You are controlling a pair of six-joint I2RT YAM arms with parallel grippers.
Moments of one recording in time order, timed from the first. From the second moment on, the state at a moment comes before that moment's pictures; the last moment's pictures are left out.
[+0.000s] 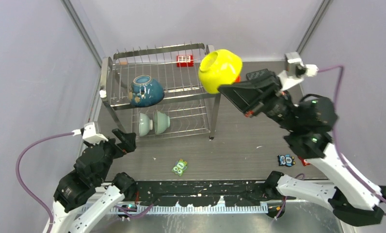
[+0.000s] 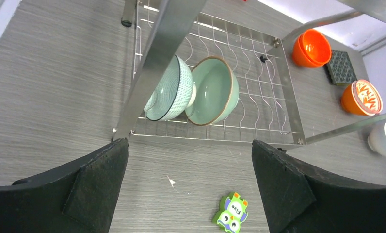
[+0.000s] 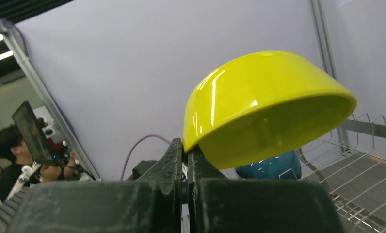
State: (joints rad) left arm -0.64 0.20 0.84 -0.96 -0.56 -0.65; right arm 0.85 0.94 1.26 0.29 -0.22 0.66
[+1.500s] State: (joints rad) left arm -0.64 0.40 0.96 -0.98 0.25 -0.63; right arm 1.72 1.28 1.30 -0.98 0.45 -0.12
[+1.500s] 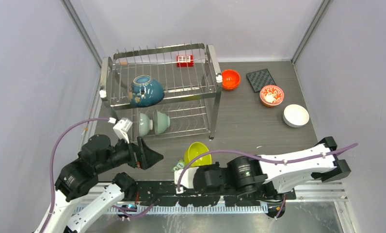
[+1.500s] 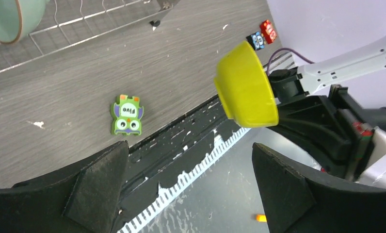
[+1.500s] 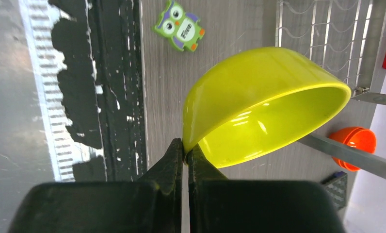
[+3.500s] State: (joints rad) left arm -1.39 1.02 0.87 -0.64 -0.43 -0.92; right arm 1.82 1.35 1.07 -0.97 0.50 -0.29
